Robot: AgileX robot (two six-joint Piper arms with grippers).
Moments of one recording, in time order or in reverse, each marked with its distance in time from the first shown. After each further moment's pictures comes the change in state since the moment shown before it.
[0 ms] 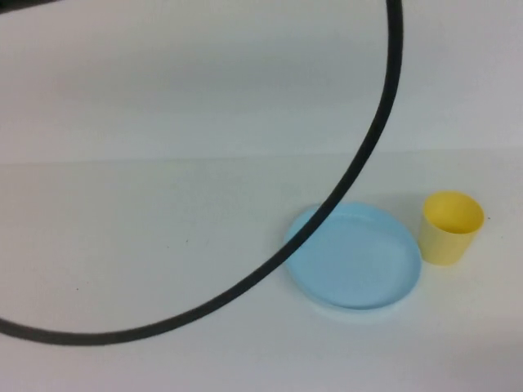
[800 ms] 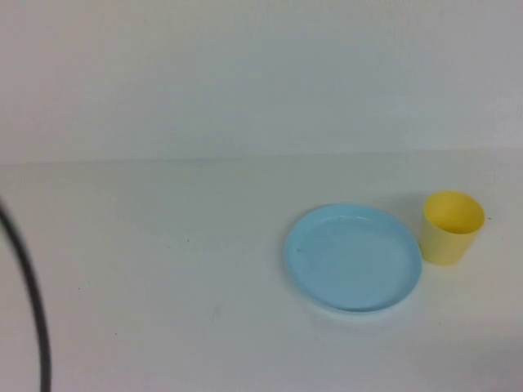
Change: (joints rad) right arm 0.000 0.000 0.000 -0.002 0.000 0.000; left arm 0.162 -0.809 0.666 -0.125 -1.063 0.958
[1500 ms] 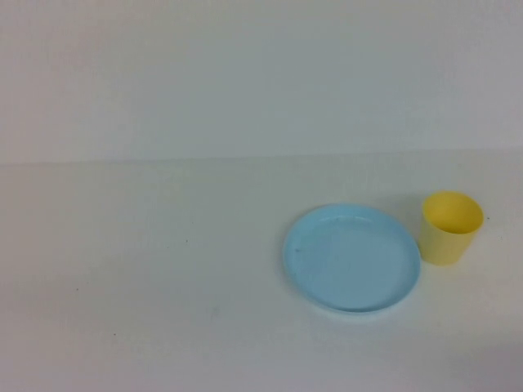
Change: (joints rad) right arm -0.002 0.000 0.000 0.000 0.000 0.000; left arm 0.187 -0.617 0.551 -0.018 -0.074 -0.103
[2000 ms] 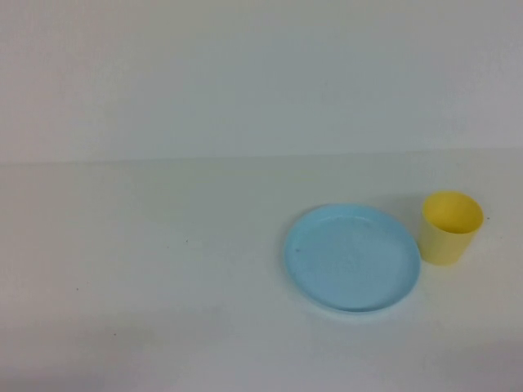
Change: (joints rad) right arm 0.000 0.000 0.000 0.000 0.000 0.000; left arm 0.193 -0.045 0.284 1.593 0.455 -1.938
